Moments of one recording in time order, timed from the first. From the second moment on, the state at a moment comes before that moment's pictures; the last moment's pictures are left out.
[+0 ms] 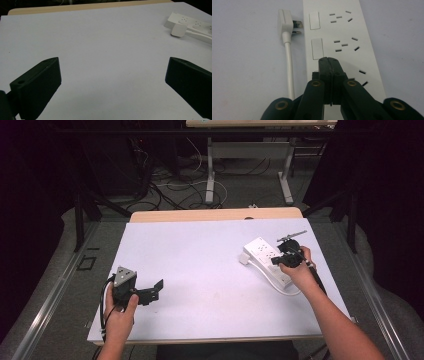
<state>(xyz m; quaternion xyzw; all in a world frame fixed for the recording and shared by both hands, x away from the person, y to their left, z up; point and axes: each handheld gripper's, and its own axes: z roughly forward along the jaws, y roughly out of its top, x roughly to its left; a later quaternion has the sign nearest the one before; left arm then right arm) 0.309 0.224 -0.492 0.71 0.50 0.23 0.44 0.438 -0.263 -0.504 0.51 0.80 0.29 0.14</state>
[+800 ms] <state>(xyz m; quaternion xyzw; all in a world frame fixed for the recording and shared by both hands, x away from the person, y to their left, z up) 0.309 0.225 -0.491 0.71 0.50 0.23 0.44 0.442 -0.251 -0.515 0.51 0.80 0.28 0.13</state>
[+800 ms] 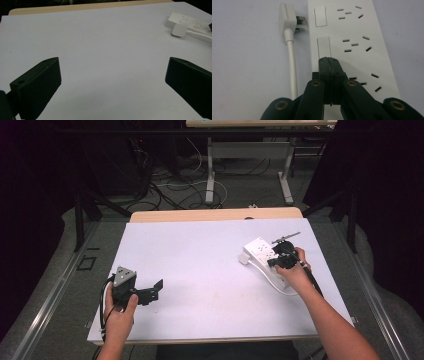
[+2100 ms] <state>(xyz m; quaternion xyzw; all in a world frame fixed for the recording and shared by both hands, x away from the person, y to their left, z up) 0.308 0.225 -0.491 0.71 0.50 0.23 0.44 0.443 -0.251 -0.520 0.51 0.80 0.29 0.12</state>
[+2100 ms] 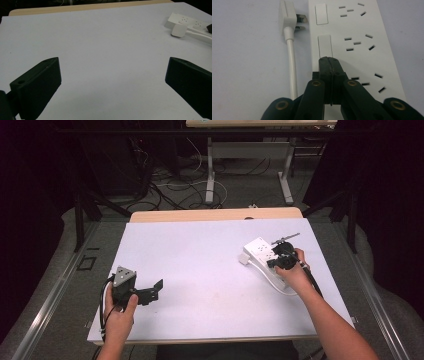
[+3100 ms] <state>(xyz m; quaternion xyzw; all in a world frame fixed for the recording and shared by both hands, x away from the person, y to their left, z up) 0.309 0.226 -0.491 0.71 0.50 0.23 0.44 0.447 -0.244 -0.508 0.50 0.81 0.28 0.13</state>
